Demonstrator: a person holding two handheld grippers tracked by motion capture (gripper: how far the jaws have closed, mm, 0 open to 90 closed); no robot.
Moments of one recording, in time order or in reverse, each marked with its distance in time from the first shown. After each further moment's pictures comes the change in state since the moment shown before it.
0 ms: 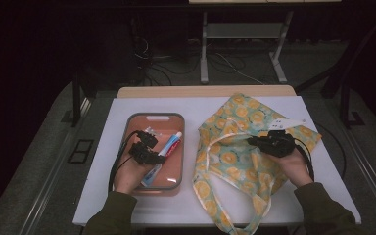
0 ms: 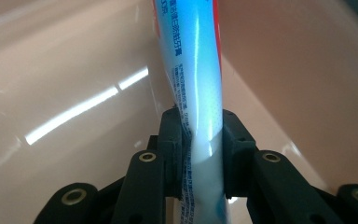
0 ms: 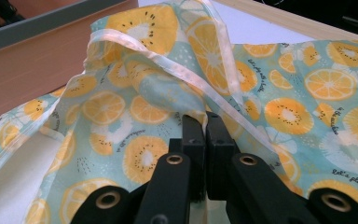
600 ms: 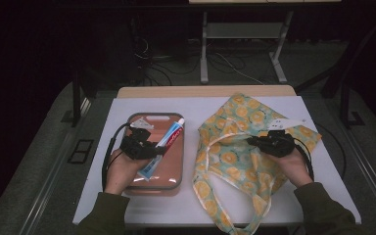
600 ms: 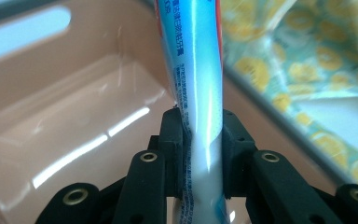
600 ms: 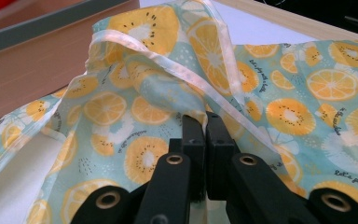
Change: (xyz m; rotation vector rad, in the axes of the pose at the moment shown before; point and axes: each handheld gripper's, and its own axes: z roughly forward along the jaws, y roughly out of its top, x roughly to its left) left arm -0.016 0.012 -0.051 -0.185 -0.084 0.082; right arm 0.000 0.000 0.001 -0.001 0.006 0.005
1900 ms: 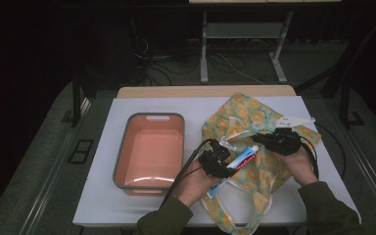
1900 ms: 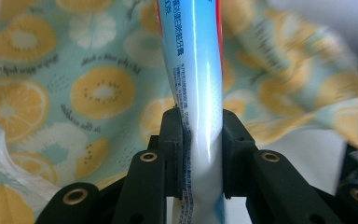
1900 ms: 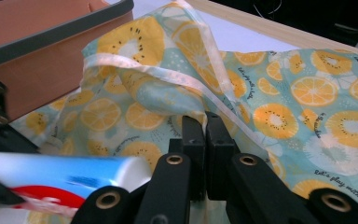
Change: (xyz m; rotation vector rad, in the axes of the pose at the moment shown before) left arm -0.135 0.038 0.143 0.165 -0.171 0.168; right arm -0.009 0.001 -0.014 -0.039 -0.011 0.010
